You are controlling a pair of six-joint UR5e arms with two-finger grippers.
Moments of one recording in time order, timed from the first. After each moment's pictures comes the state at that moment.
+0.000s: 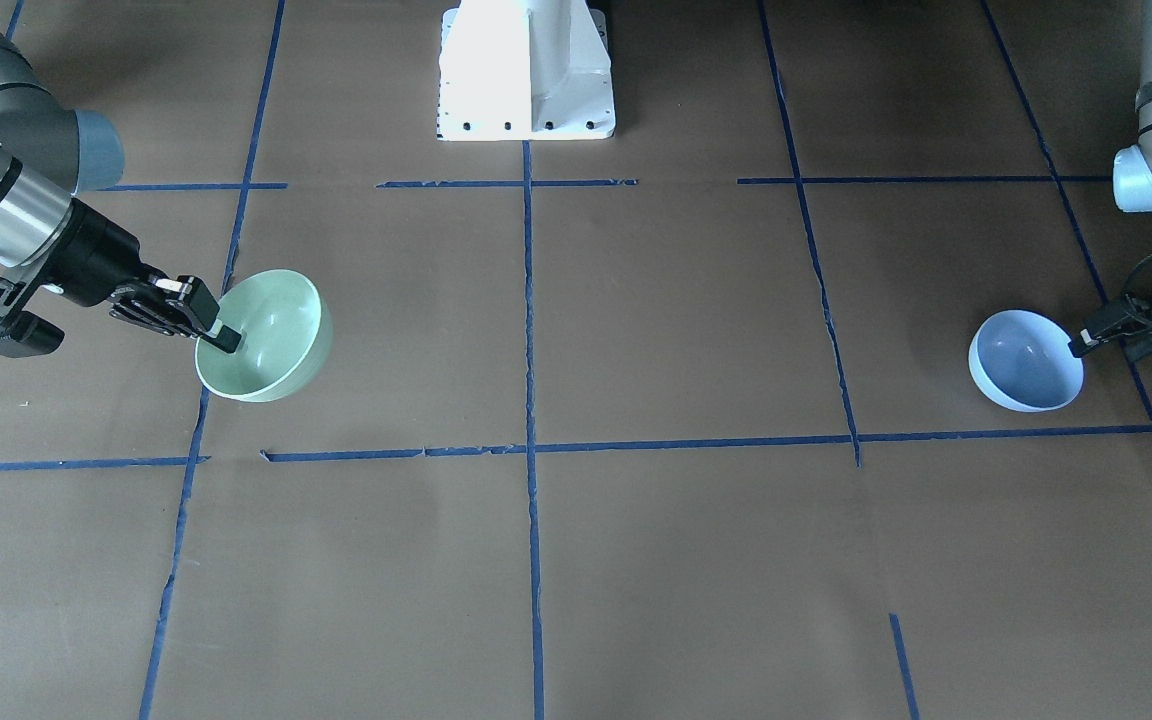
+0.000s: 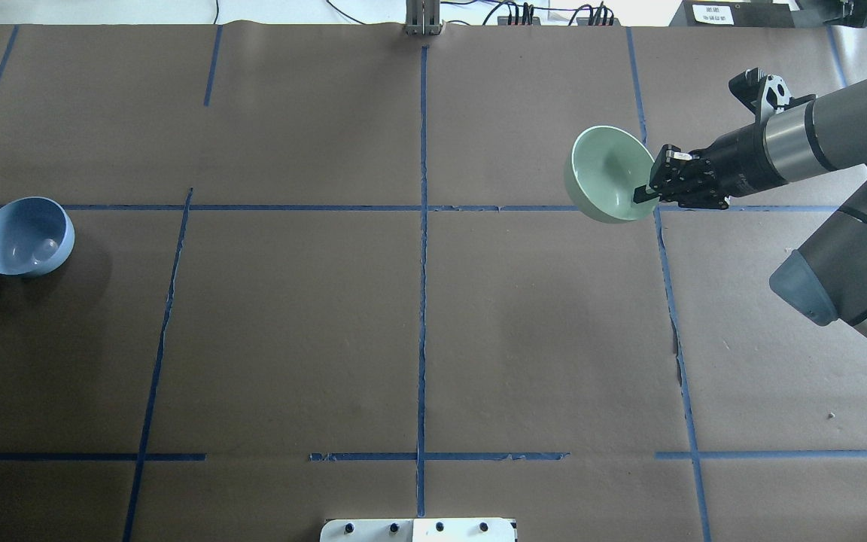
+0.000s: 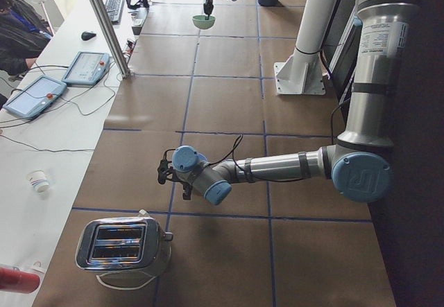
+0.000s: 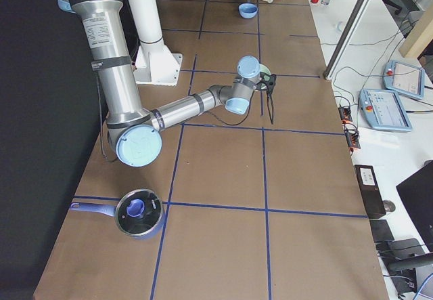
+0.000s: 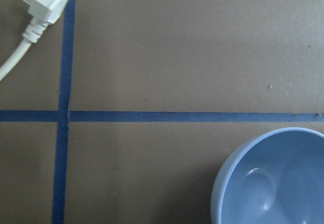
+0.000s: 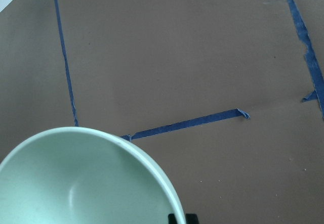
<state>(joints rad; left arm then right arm) -1.22 -1.64 -1.28 -2.41 -2.42 -0.68 0.95 -1.34 1.67 -0.71 2.31 1.49</state>
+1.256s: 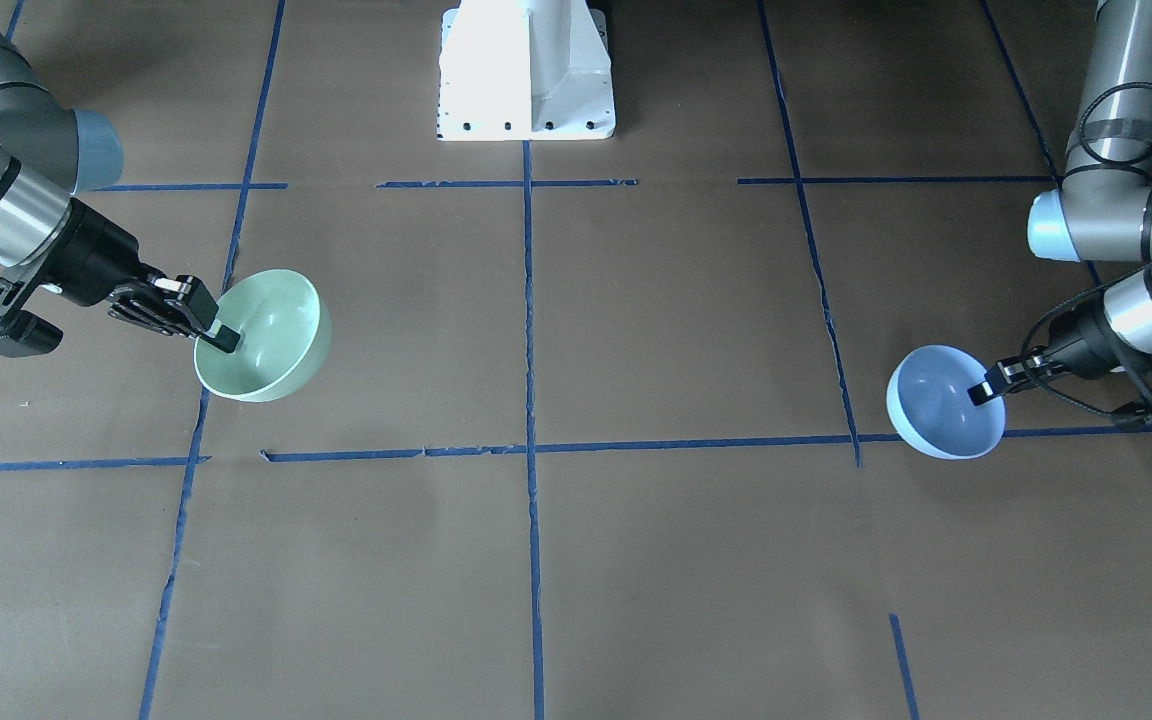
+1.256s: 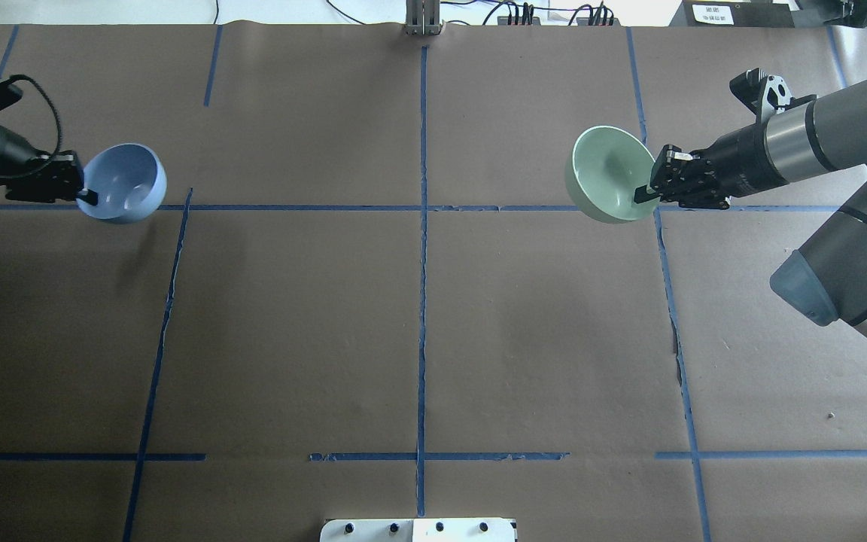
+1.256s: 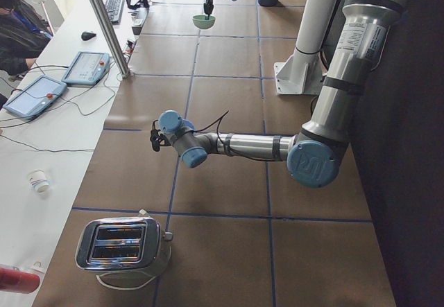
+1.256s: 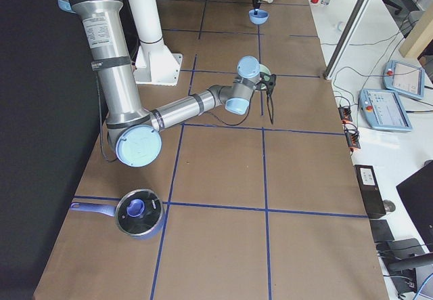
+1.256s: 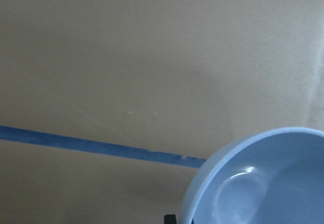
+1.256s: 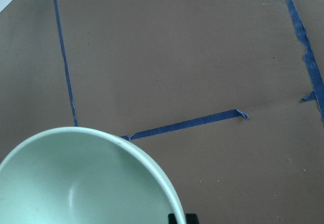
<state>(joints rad) -1.08 -1.89 -1.27 -2.40 -2.46 -1.20 0.95 -1.34 1.67 -0.71 2.31 1.48</state>
